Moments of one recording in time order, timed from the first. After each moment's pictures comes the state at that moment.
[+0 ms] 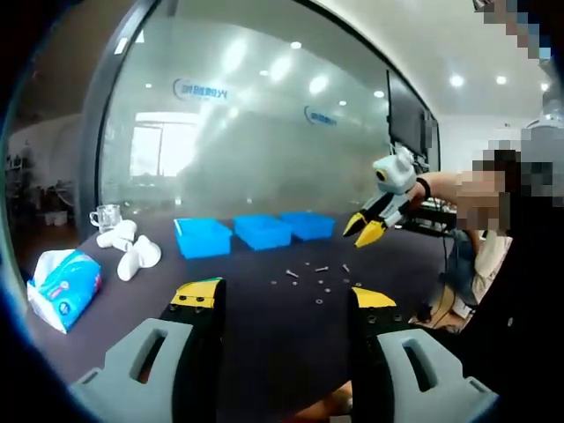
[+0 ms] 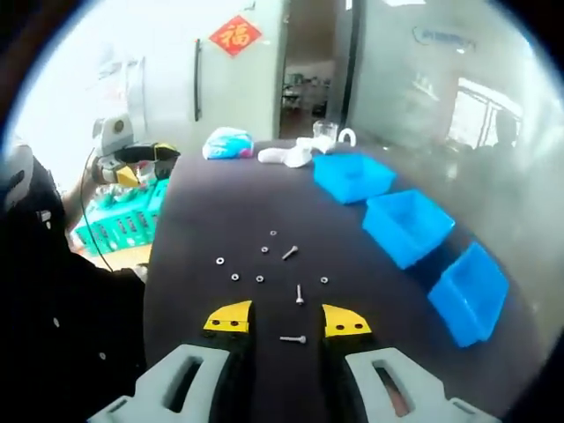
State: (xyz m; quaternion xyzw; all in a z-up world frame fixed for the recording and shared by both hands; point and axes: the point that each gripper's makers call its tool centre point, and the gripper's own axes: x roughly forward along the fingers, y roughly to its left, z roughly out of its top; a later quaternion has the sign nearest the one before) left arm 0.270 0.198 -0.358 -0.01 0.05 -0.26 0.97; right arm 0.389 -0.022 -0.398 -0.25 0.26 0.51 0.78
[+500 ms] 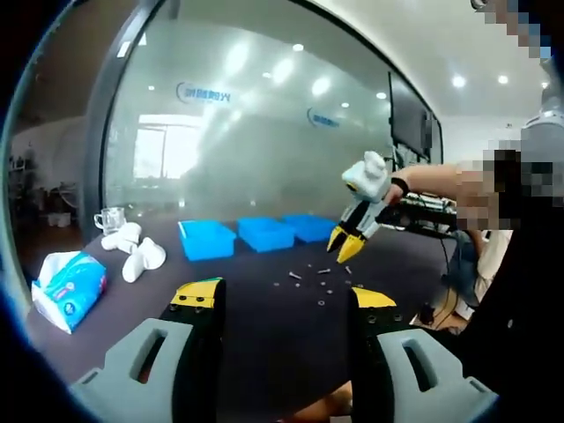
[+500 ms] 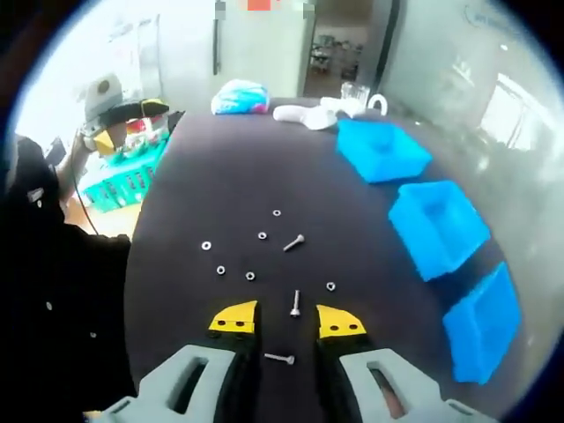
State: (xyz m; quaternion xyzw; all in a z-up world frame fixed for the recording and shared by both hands) left arm 0.266 0.201 -0.354 -0.01 0.04 -0.25 0.97; right arm 0.407 0.006 -0.432 -0.33 0.33 0.52 0.71
